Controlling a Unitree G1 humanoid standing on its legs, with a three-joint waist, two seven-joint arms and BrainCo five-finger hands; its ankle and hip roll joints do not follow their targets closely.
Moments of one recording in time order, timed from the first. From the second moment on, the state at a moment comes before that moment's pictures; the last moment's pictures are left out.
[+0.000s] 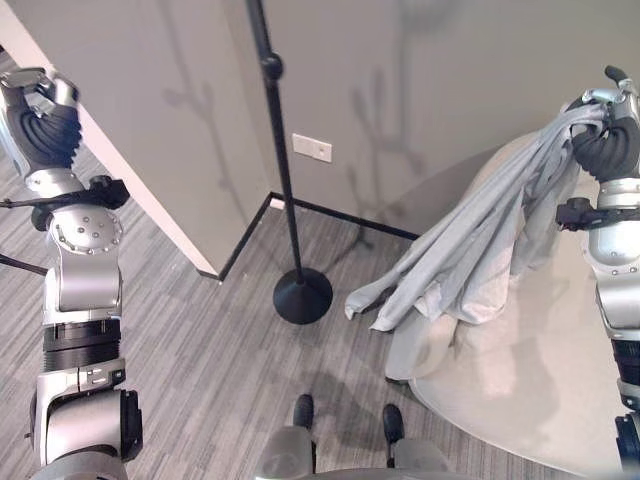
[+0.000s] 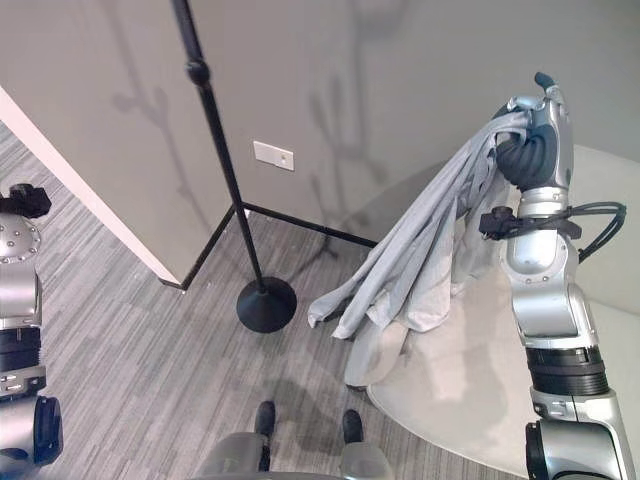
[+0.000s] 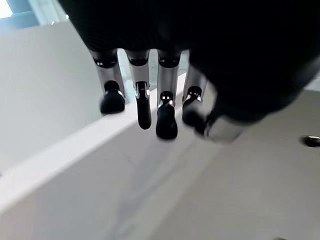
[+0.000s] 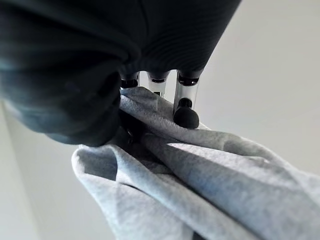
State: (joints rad) left arm -0.34 0.63 0.38 0.08 0.24 0.02 0.44; right arm -0.40 -0.69 -0.08 -0.18 -0.25 0.08 -0.28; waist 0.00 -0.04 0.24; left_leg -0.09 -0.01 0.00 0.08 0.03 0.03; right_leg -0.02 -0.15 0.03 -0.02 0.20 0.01
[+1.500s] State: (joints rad) left arm 0.07 0.23 -0.03 0.28 -0.22 0.00 -0.11; right arm -0.61 -0.58 -0.05 -0.14 0.47 -0.21 -0.25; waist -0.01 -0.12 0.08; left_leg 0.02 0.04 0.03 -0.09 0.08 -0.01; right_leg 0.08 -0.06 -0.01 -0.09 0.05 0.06
